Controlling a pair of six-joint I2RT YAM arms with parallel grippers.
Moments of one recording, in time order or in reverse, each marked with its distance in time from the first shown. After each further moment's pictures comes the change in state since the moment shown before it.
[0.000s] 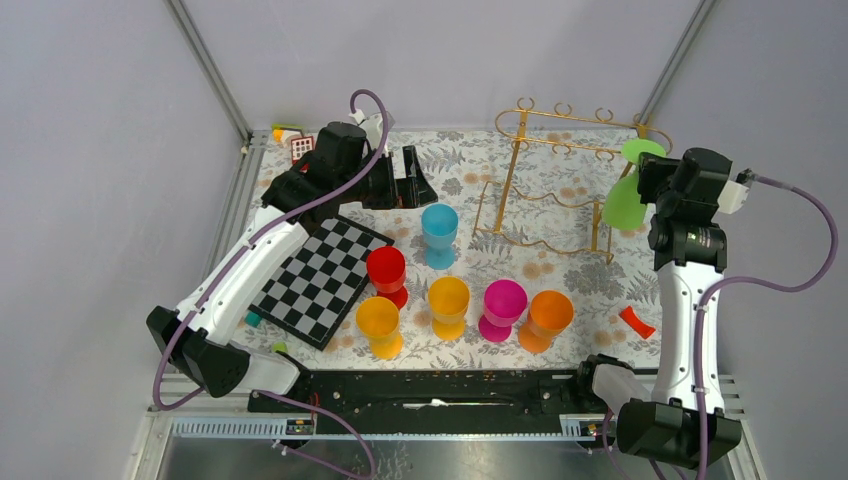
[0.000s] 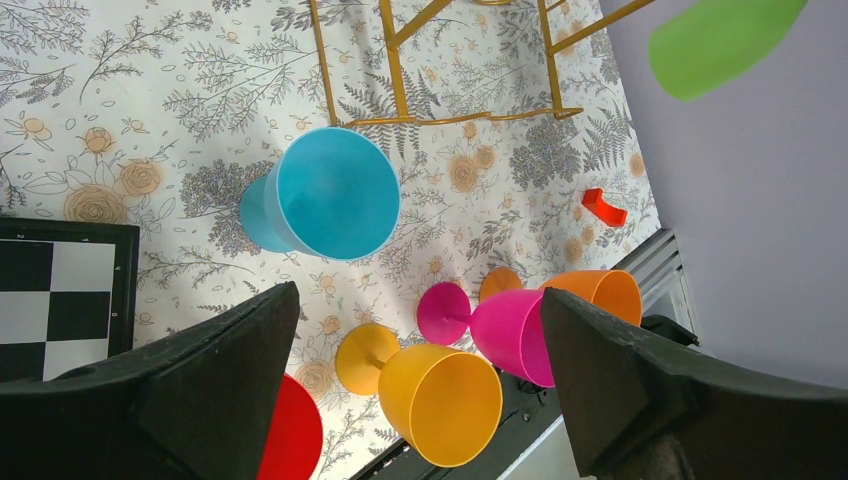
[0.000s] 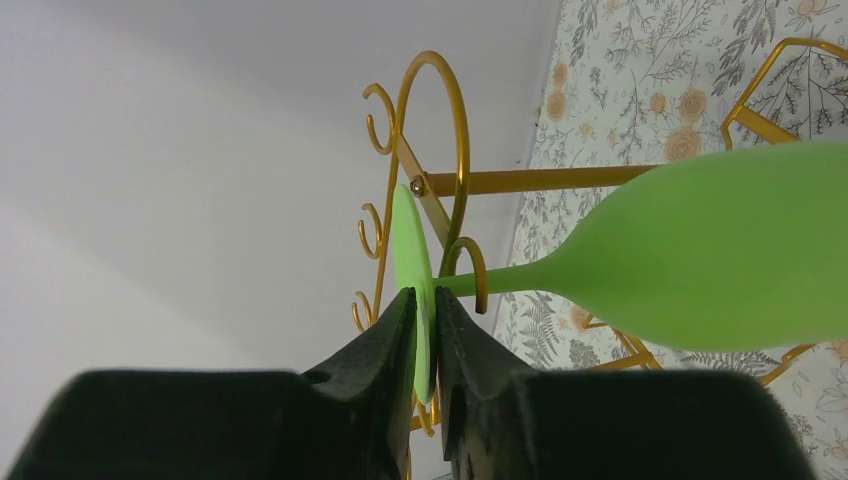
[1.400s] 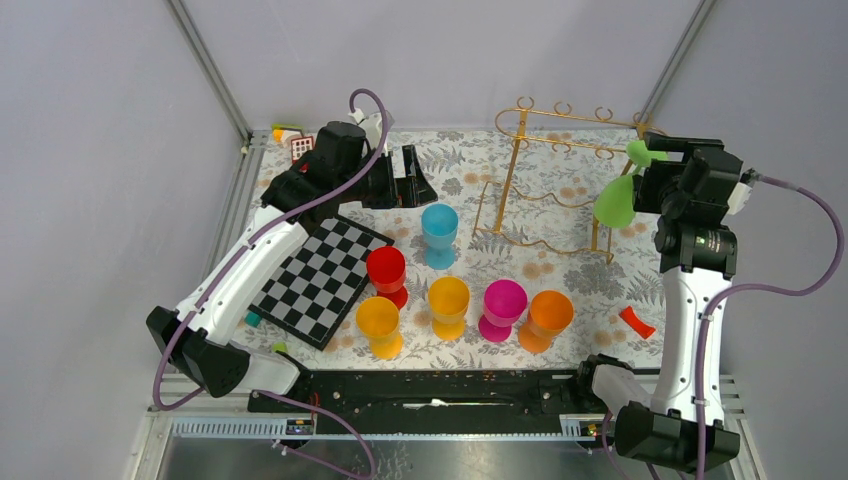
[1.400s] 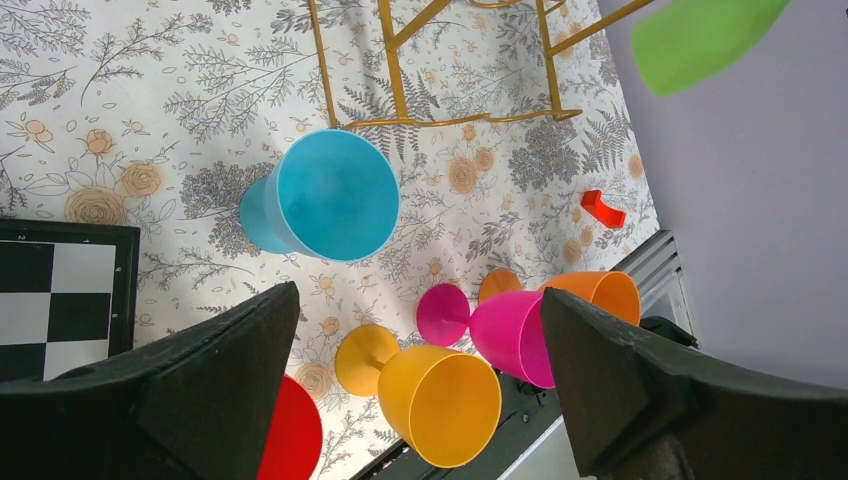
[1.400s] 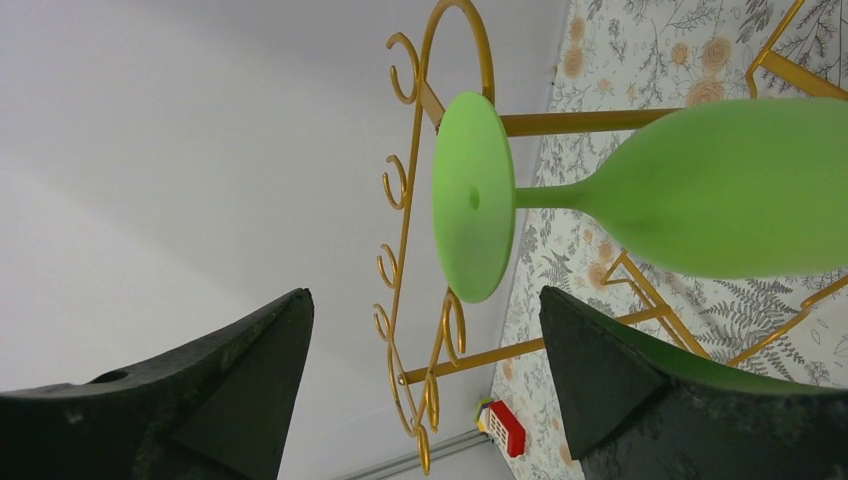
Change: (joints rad) left arm 0.002 0.000 0.003 0.000 0.002 -0.001; right arm -0.010 -0.023 0.066 -0.098 -0.079 0.034
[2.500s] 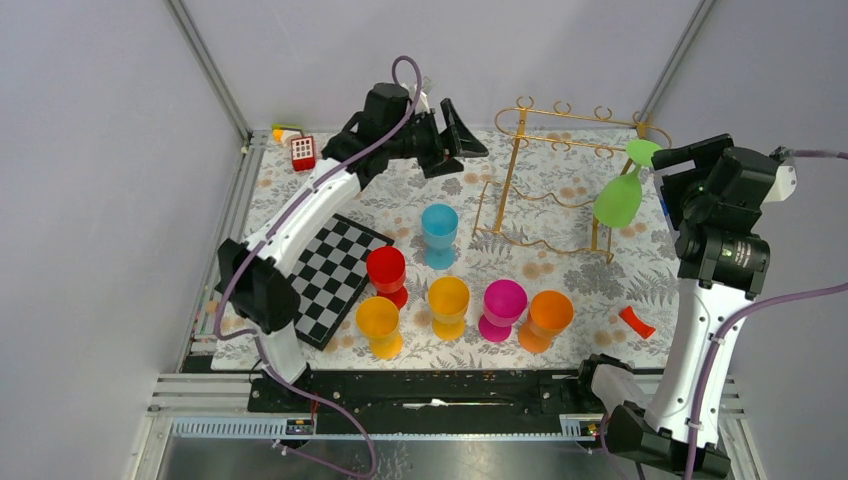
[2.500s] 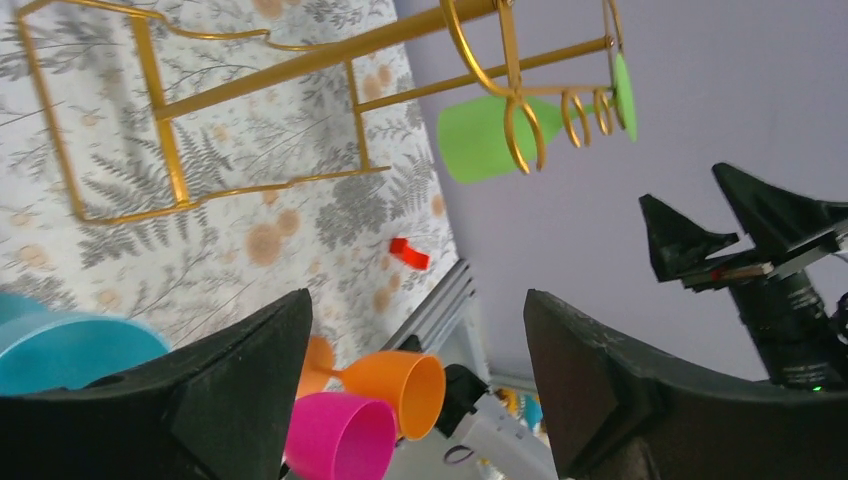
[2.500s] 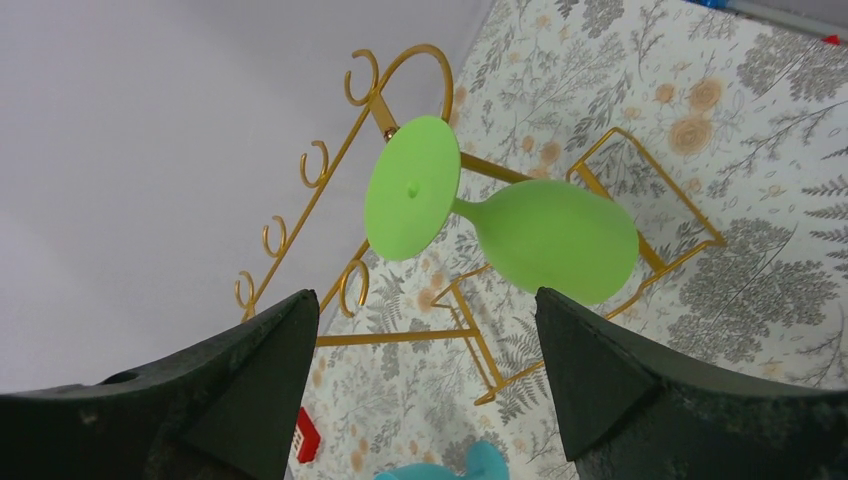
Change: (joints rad) left arm 0.000 0.384 0.315 0.210 0.262 -0.342; right arm -0.068 -0.026 0.198 -0.266 0.012 -0.486
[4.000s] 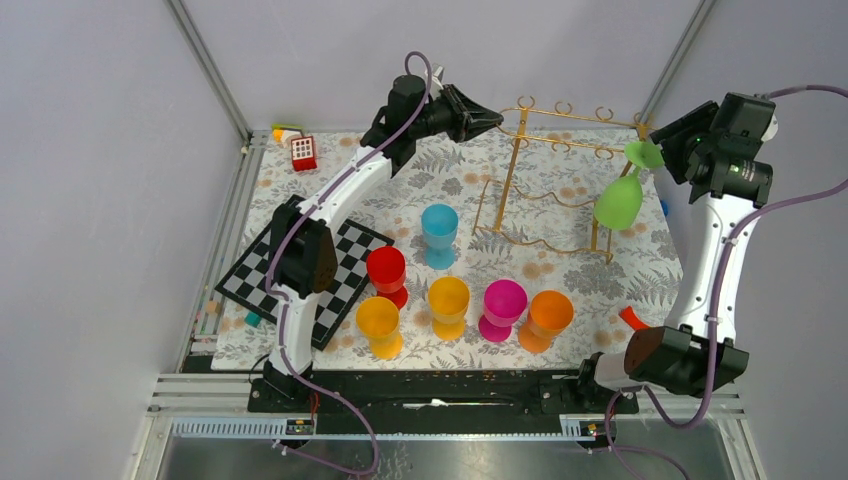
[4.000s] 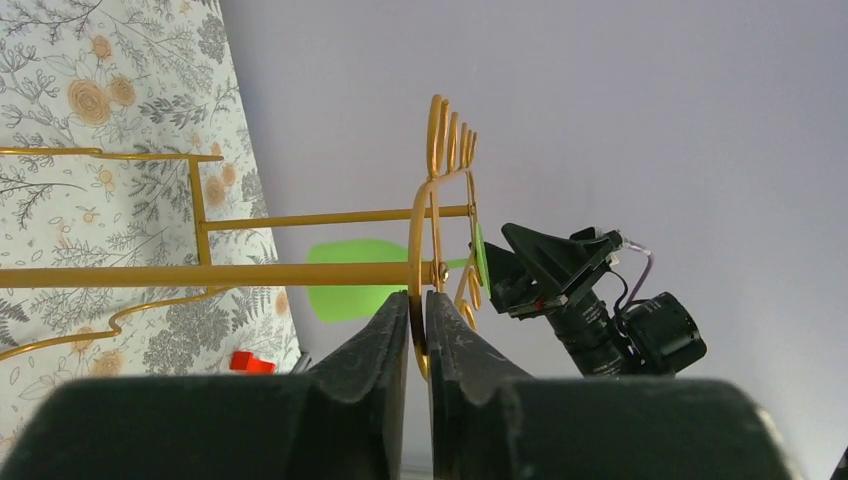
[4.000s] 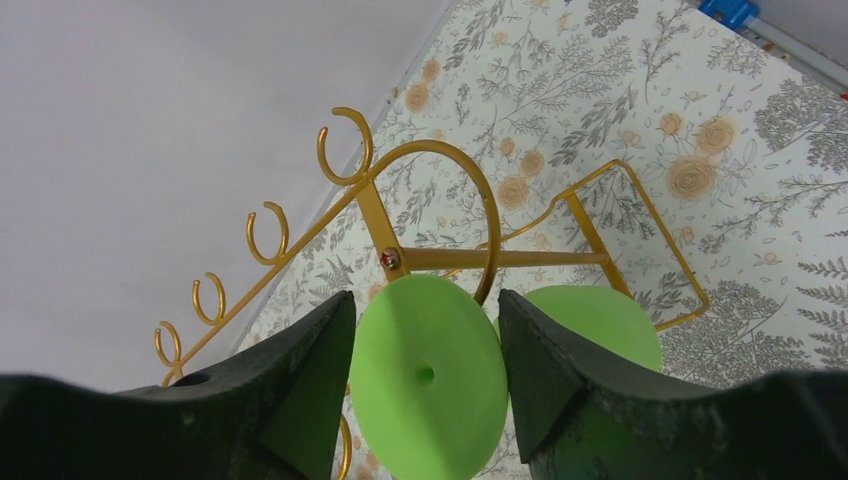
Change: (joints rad) left arm 0.031 0.370 0.201 0.507 0.078 -0.517; right arm -0.049 0.380 0.212 0.014 -0.128 -0.191
